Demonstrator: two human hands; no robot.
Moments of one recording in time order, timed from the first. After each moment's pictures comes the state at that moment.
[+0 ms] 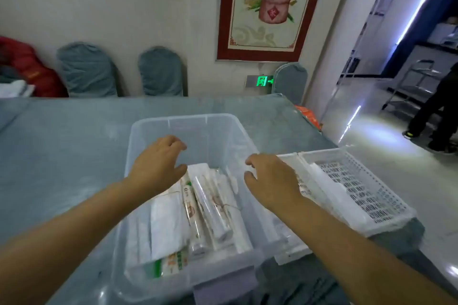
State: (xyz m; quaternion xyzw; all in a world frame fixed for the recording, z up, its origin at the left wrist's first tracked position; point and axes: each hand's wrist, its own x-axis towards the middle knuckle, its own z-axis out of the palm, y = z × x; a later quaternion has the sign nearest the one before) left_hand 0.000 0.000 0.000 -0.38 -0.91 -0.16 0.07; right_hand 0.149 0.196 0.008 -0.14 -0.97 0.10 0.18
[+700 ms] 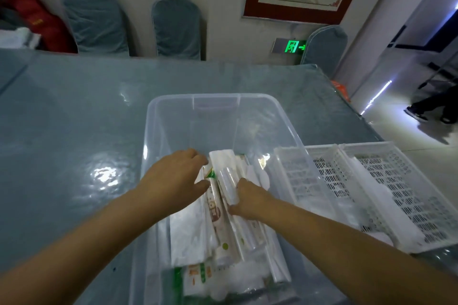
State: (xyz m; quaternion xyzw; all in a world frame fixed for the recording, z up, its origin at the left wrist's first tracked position) left_hand -0.049 -0.009 -0.046 -0.40 -0.90 -0.14 0.00; right_hand 0.019 0.175 -0.121 -0.19 -0.93 0.22 -0.23
